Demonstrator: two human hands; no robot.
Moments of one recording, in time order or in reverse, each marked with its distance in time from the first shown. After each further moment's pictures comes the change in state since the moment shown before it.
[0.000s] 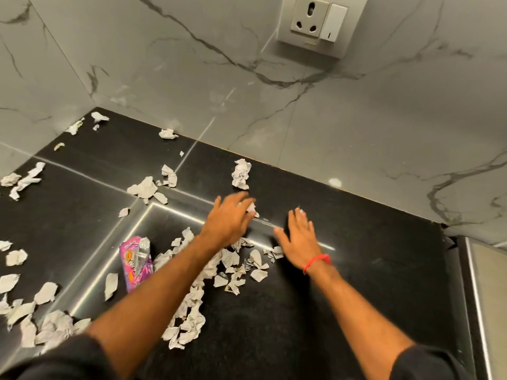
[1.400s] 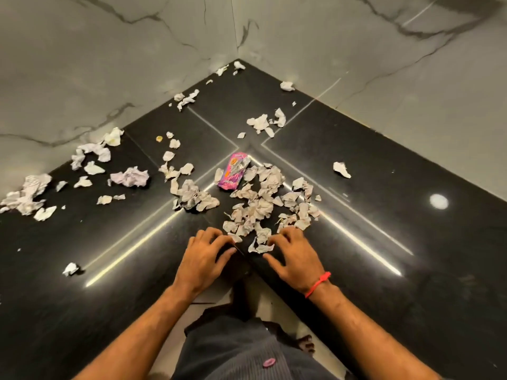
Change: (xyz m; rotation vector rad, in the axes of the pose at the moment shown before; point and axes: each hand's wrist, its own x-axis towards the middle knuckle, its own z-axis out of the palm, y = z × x) left_hand -0.379 -0.019 0.061 0.091 0.360 -0.409; right_hand -0.190 -0.095 0.100 0.054 0.050 -0.844
